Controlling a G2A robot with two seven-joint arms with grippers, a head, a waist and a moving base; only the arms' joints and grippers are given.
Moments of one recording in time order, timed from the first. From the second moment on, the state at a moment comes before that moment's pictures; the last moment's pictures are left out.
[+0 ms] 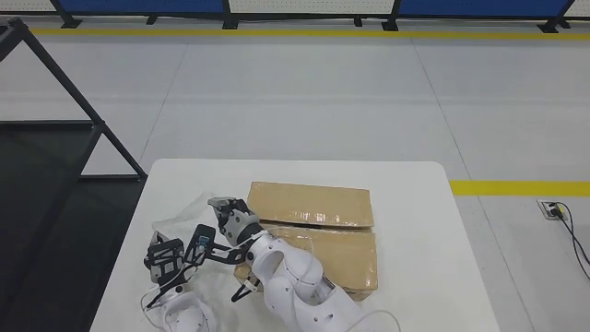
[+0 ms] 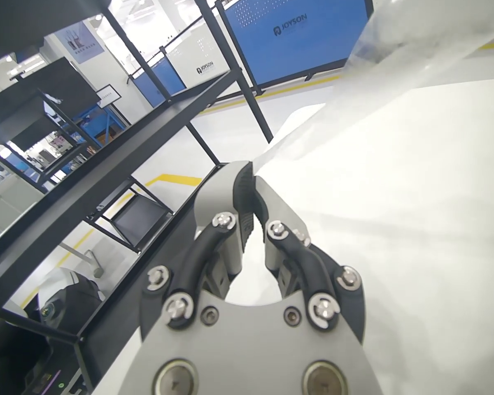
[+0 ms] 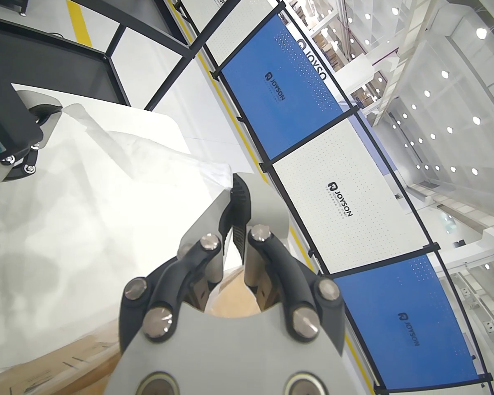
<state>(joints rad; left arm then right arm) 1.17 -1.50 -1.55 -1.16 1.76 0.68 0.28 -0.75 -1.78 0.86 -1.17 -2.29 -0.09 0.00</state>
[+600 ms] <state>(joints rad) 1.17 -1.50 -1.56 -1.17 1.74 0.69 0.26 -0.76 -1.78 0.87 -1.17 -2.30 -0.10 0.00</state>
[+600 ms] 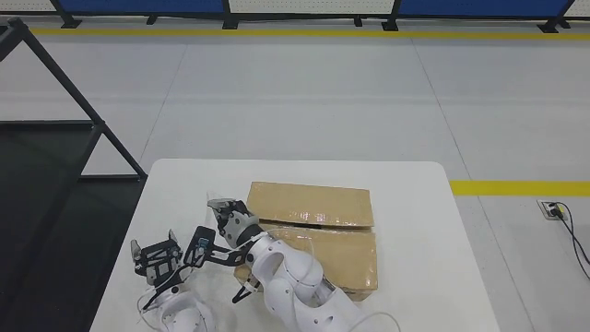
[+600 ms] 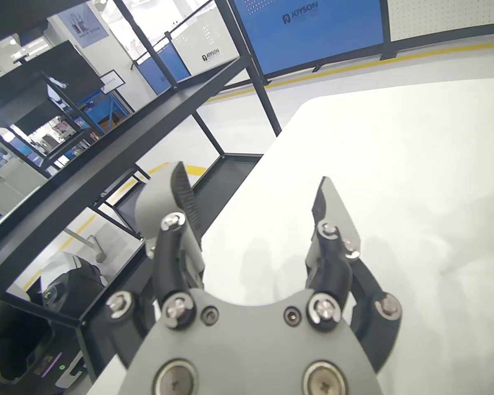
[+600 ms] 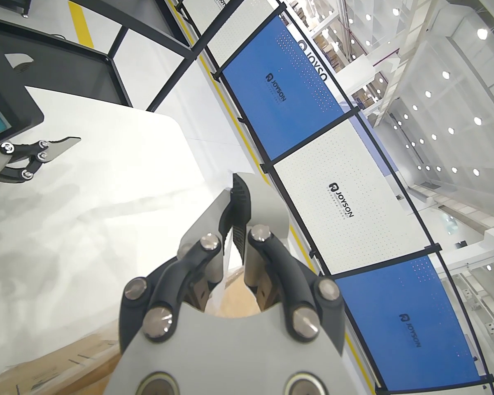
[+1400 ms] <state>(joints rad) 1.21 -1.49 -1.49 -1.15 1.93 0.62 0.42 -0.75 -1.79 0.87 -1.16 -2.20 -0.08 -0.06</state>
